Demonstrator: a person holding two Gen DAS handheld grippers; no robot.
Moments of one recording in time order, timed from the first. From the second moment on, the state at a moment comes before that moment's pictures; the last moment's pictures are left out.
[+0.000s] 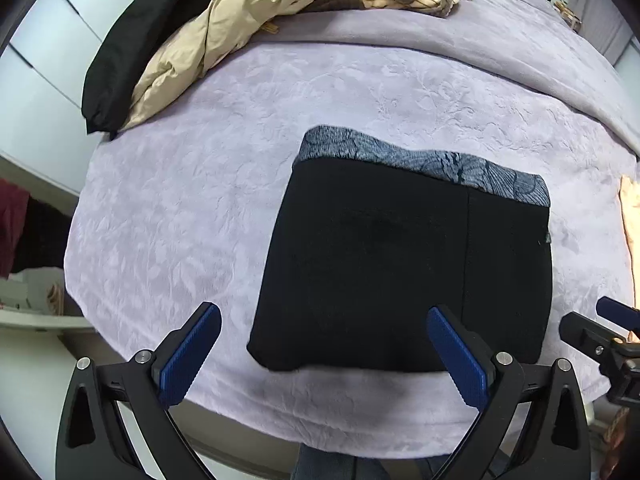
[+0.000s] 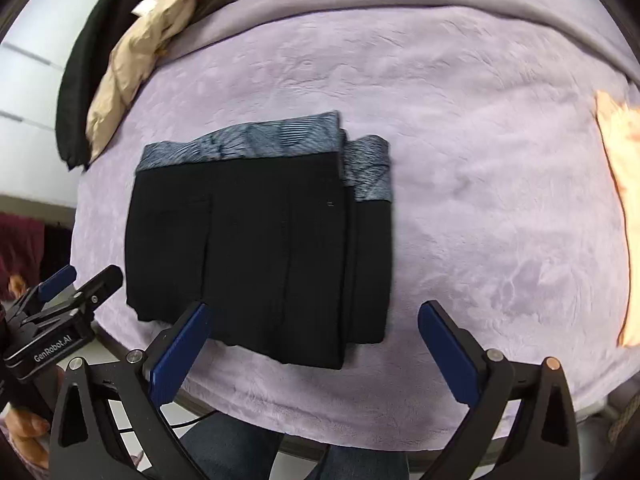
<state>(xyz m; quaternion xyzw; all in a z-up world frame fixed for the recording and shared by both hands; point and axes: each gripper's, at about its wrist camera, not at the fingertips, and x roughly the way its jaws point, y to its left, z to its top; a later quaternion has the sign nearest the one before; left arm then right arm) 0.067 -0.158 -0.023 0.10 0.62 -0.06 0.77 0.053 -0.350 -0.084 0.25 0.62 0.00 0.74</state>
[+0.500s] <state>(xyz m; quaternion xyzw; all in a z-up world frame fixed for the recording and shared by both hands) 0.042 -0.130 -0.031 0.14 0.61 -0.11 0.77 0.032 -0.299 -0.073 0.25 0.61 -0.07 0.75</state>
